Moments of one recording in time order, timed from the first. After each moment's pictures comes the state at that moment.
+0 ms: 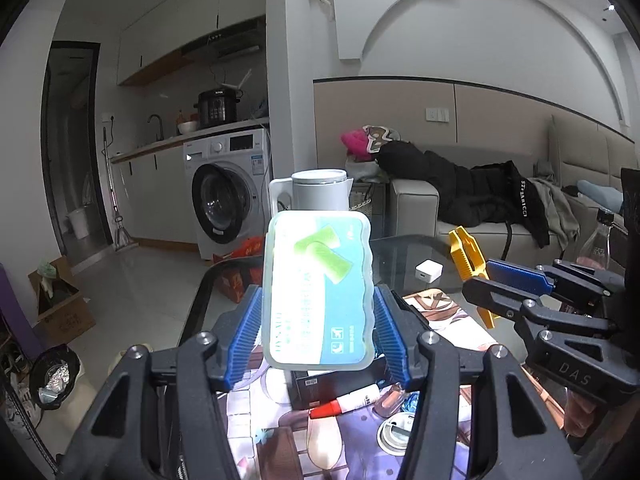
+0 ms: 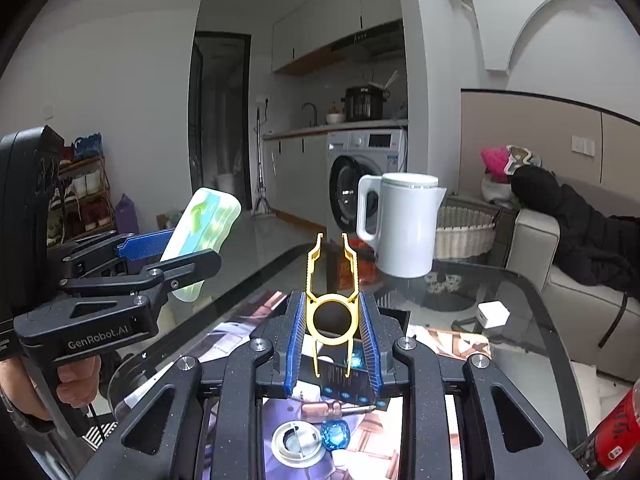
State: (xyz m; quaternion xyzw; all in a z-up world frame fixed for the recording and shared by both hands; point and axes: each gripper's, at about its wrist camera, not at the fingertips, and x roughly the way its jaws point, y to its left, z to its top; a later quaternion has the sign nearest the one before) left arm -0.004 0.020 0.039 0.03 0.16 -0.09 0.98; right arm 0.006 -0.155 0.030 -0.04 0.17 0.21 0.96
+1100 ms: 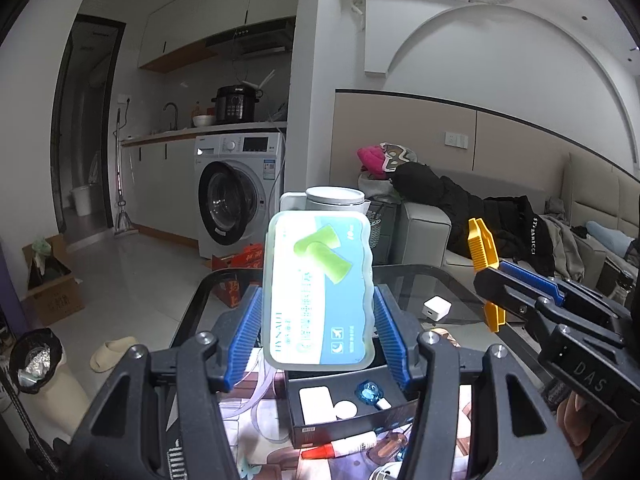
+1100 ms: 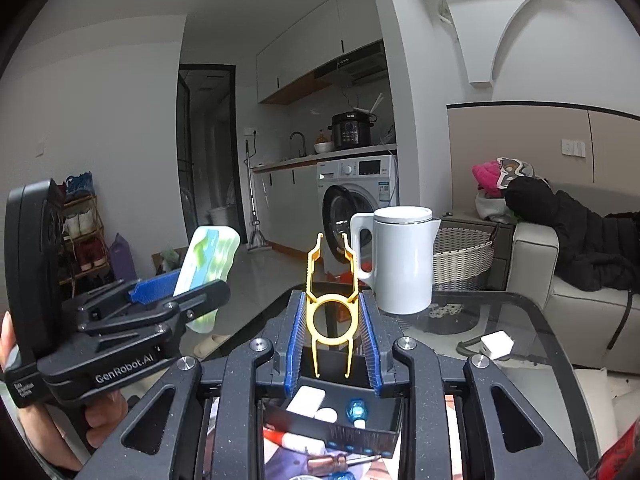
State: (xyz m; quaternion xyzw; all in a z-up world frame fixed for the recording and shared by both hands) left arm 0.042 0.027 0.053 -0.04 0.16 -0.07 0.98; right arm 0.039 -0.152 0.060 0.01 0.13 0.19 0.97
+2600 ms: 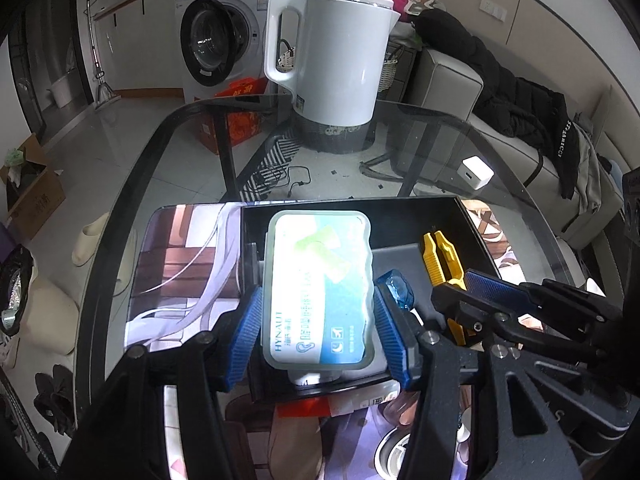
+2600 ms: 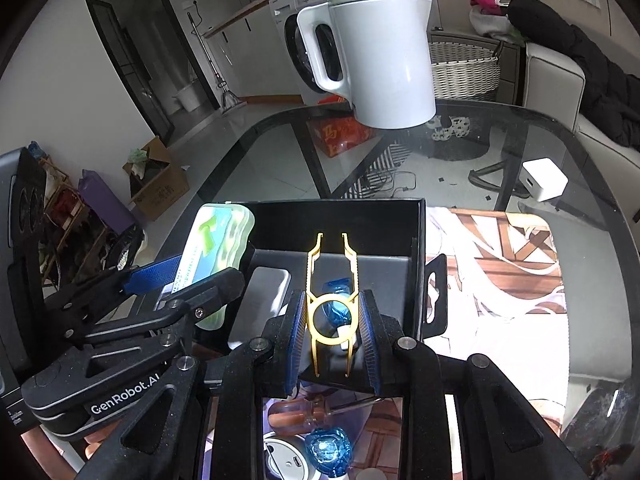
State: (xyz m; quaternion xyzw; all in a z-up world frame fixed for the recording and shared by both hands) left arm 0.160 -0.006 -0.056 -0.04 0.45 -0.08 0.89; right arm 0.183 -0.147 -0.064 0.03 0.46 0.17 0.87
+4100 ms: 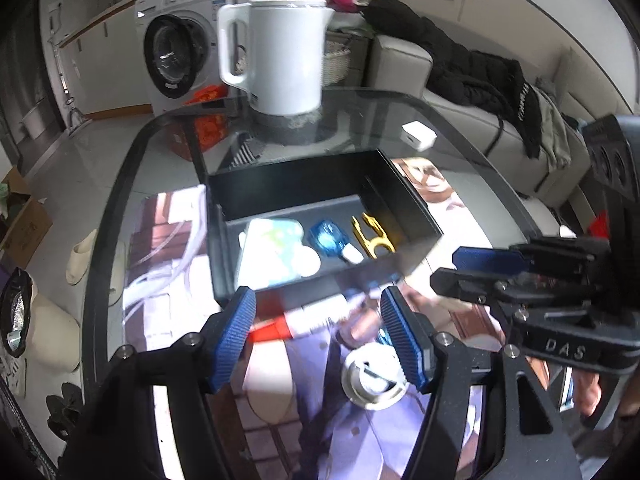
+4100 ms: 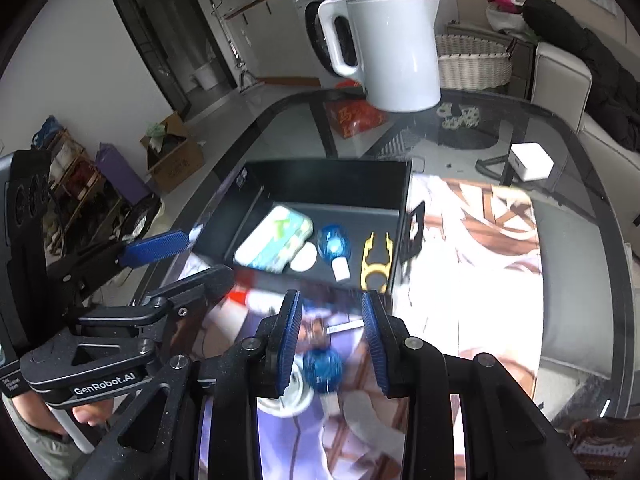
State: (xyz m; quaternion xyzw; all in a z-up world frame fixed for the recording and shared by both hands) left arm 0.091 -0.024 -0.039 0.01 0.45 -0.14 0.88; right arm 0.129 -0.178 -0.045 0.01 0.49 0.21 0.84
